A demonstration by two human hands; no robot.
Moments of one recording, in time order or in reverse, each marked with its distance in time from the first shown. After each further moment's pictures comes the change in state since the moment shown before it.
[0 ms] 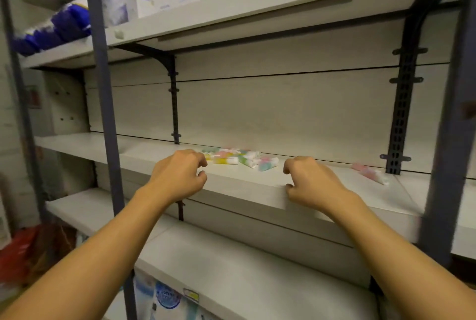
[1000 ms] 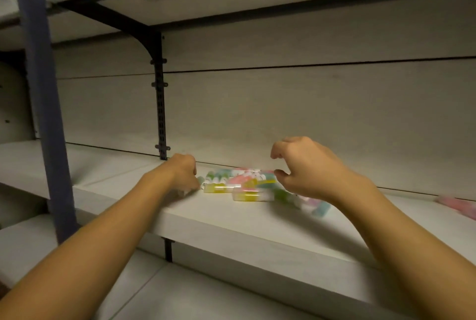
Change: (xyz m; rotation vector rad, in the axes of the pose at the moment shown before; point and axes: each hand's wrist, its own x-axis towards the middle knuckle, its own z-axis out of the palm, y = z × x) left_hand 0.240 -0.158 0.133 -0.132 -0.386 -0.090; right_hand 0.224 -0.058 0.068 -0.089 0.124 -0.119
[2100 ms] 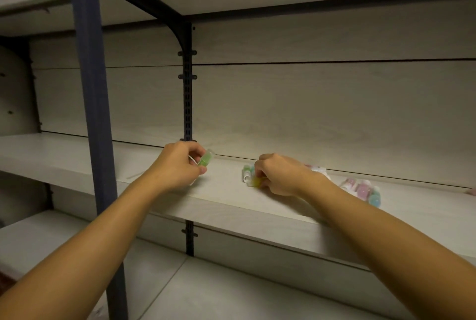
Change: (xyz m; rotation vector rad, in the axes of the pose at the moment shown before) left_hand -0.050 -0.103 -0.019 -0.517 0.282 0.169; right_hand 0.082 -0.096 0.093 0.012 -0.260 -0.095
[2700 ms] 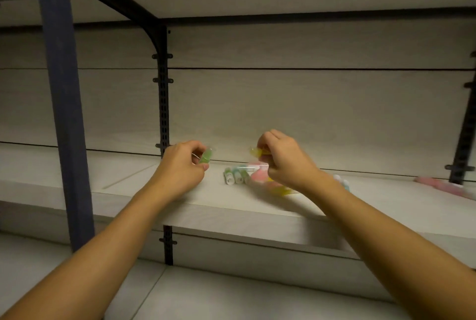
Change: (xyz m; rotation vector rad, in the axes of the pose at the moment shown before) left_hand -0.001 0.022 0.017 -0.104 0.070 0.148; right_hand -0.042 -0.004 -0.040 0.181 0.445 0.123
